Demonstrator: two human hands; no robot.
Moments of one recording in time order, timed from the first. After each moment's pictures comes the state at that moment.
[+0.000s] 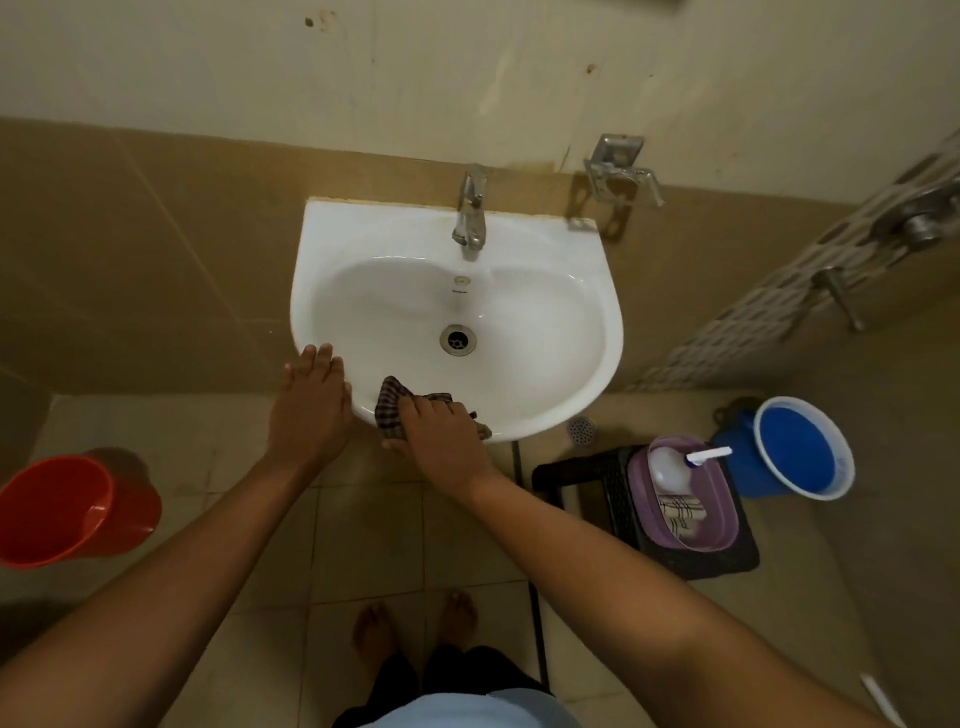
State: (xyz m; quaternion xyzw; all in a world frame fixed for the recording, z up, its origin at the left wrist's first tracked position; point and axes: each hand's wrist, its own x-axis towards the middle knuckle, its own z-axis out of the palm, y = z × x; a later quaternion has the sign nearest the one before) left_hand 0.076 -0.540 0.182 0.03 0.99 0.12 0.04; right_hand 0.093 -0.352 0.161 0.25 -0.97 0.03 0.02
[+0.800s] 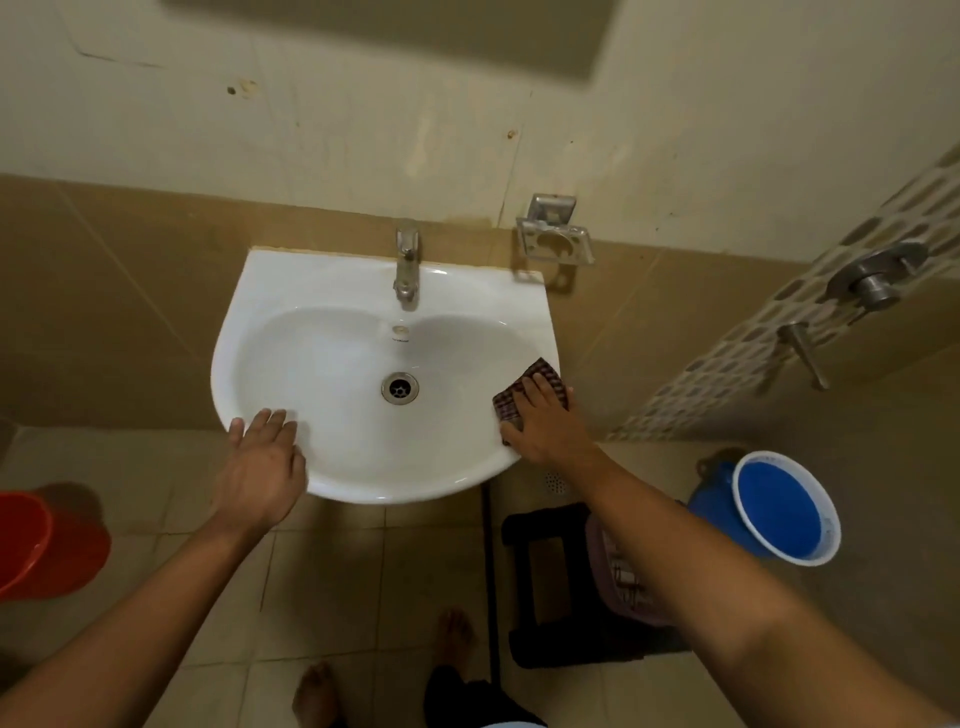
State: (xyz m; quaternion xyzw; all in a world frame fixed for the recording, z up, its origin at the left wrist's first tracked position) left_hand 0.079 -0.482 0.176 -0.01 1.00 0.08 0.05; right_hand -0.009 -0.118 0.192 0.09 -0.98 0.04 -0.16
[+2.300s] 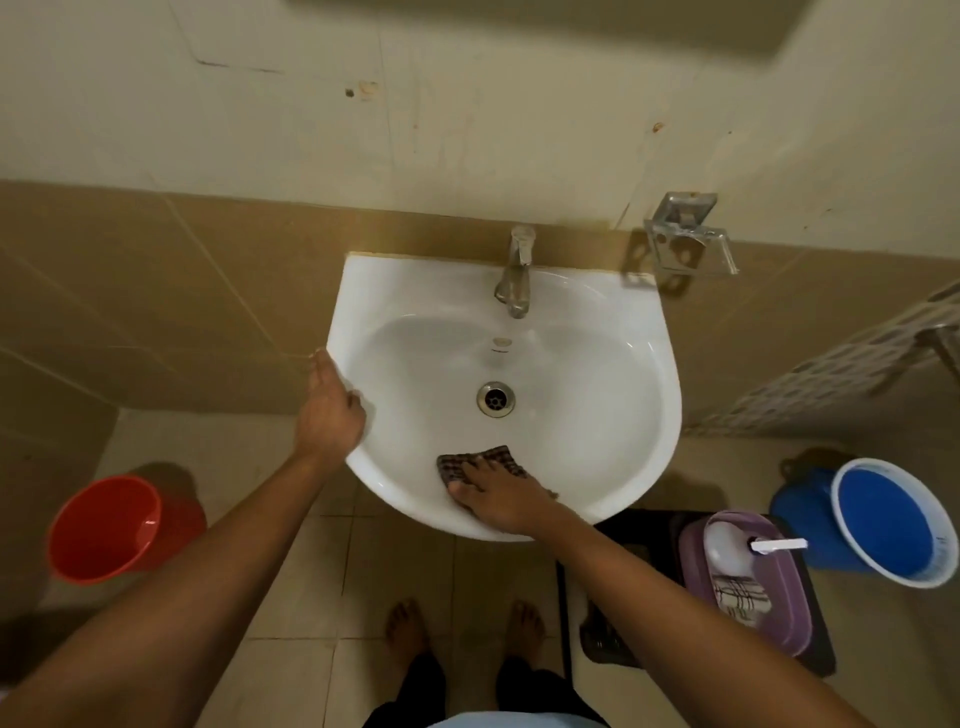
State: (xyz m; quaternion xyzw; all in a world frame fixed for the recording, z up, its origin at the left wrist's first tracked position) left_hand -0.017 -0.558 0.183 -0.19 0.92 0.34 0.05; right_hand 0.022 -0.317 0.166 0.19 -0.89 0.15 -0.39
